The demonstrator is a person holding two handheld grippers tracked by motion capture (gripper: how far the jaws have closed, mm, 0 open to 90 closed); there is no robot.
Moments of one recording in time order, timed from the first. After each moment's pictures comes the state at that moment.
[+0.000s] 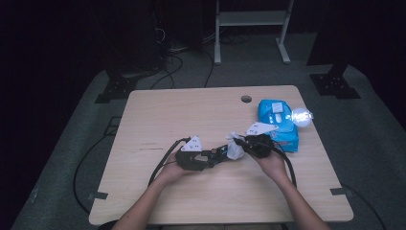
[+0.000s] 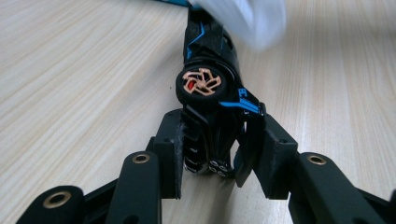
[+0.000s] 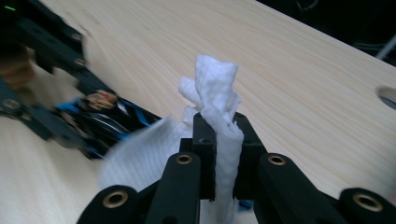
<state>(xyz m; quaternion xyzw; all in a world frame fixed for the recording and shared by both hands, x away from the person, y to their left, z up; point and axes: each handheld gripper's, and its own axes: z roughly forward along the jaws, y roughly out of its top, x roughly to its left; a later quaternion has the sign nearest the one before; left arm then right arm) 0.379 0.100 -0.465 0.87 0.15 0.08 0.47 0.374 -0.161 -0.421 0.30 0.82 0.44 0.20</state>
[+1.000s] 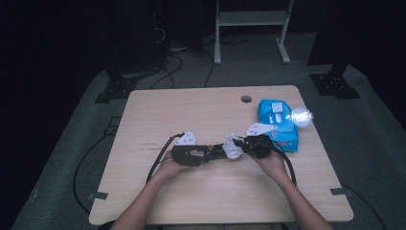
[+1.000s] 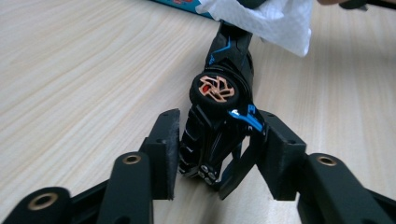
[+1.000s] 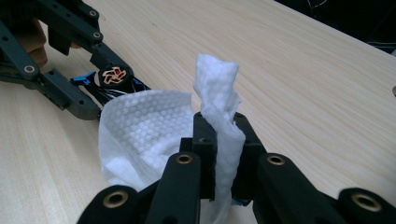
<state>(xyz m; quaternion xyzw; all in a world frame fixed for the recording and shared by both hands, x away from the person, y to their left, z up) 0.390 0.115 -0.464 0.85 0.19 0.07 0.49 0.376 -0.169 -0.427 0.30 0.83 0.44 0.19</state>
